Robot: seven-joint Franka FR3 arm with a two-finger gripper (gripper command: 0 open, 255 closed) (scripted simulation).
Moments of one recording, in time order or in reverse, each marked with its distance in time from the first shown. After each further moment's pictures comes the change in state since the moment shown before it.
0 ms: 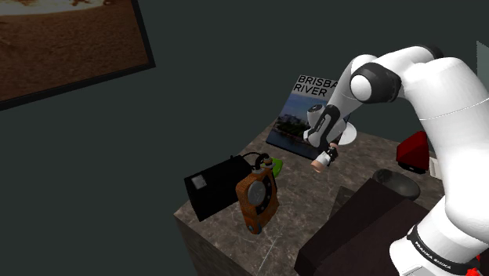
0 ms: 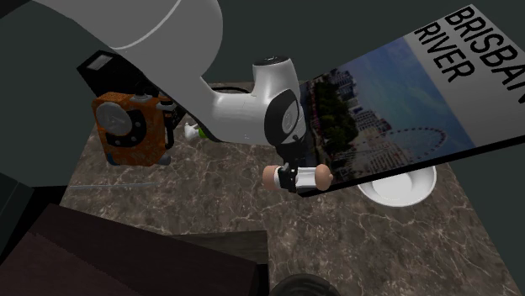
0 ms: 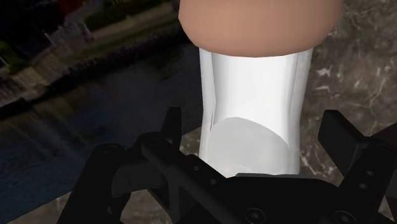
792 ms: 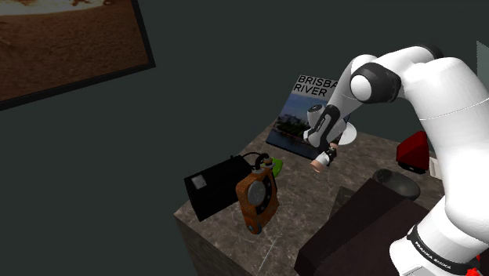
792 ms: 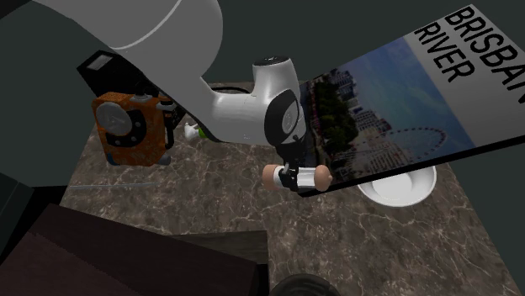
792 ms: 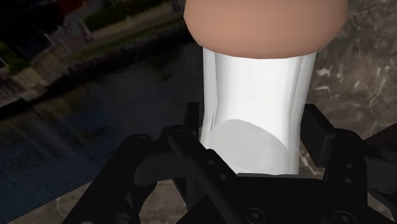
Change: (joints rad) arm 0.000 0.000 0.000 0.000 0.000 0.000 0.000
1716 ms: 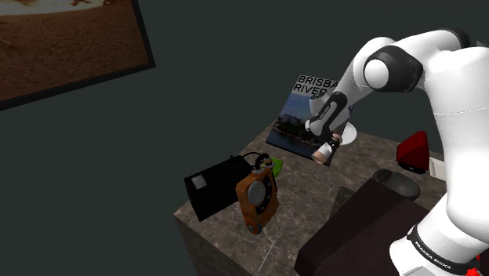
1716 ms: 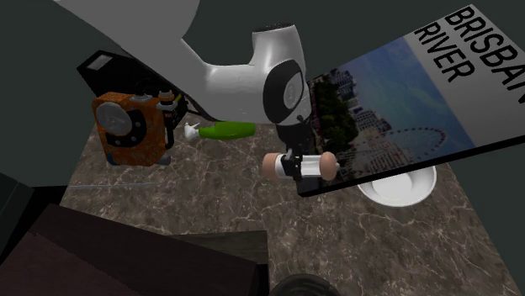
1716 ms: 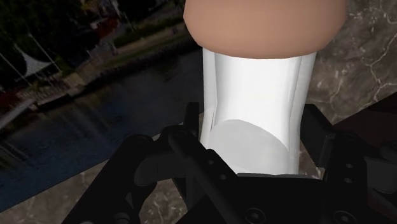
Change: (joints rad) arm 0.022 -0.150 -0.025 -0.050 -0.017 -0.094 -0.028
